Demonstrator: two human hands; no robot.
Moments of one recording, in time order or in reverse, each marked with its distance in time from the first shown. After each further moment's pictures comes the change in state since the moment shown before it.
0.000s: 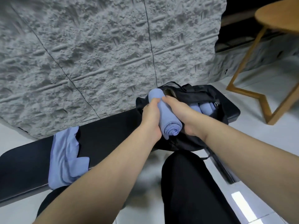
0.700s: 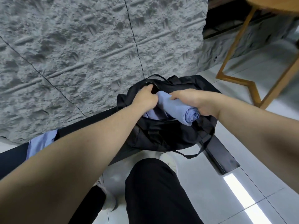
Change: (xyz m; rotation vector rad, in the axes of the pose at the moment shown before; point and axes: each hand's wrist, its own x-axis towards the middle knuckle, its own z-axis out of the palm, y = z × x) left_hand 0.086 0.013 0.045 1.403 -0.171 0.435; right_hand 0.040 -0.023 -0.096 -0.552 0.086 0.120
